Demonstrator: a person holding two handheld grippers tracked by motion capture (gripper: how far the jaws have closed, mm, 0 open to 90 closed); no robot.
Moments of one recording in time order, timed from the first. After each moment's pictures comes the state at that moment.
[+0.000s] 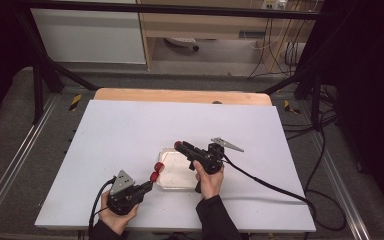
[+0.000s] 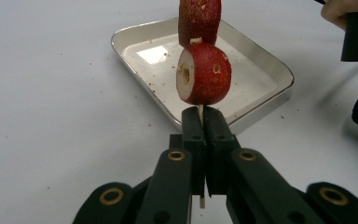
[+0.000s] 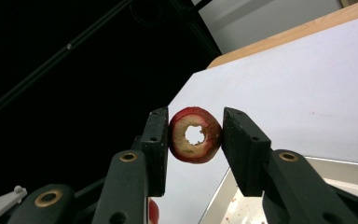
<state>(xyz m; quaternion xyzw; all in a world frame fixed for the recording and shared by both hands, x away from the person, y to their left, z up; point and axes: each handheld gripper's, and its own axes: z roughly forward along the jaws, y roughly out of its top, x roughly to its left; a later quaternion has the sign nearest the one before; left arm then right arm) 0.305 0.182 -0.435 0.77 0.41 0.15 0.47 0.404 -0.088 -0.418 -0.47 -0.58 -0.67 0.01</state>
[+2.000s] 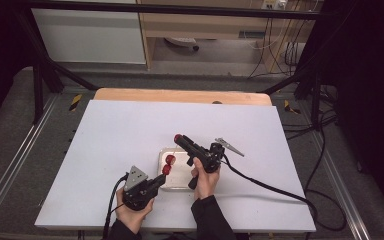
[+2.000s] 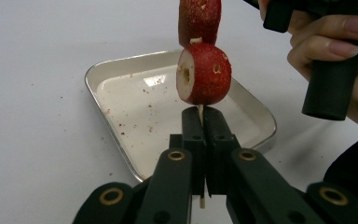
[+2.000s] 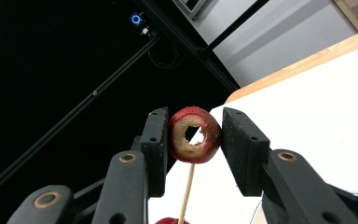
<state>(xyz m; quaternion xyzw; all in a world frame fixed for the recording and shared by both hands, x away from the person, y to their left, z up) 0.313 0.146 -0.429 0.73 0.43 0.16 0.50 0.406 -0.083 -0.424 -0.47 -0.50 -0.73 0.03</state>
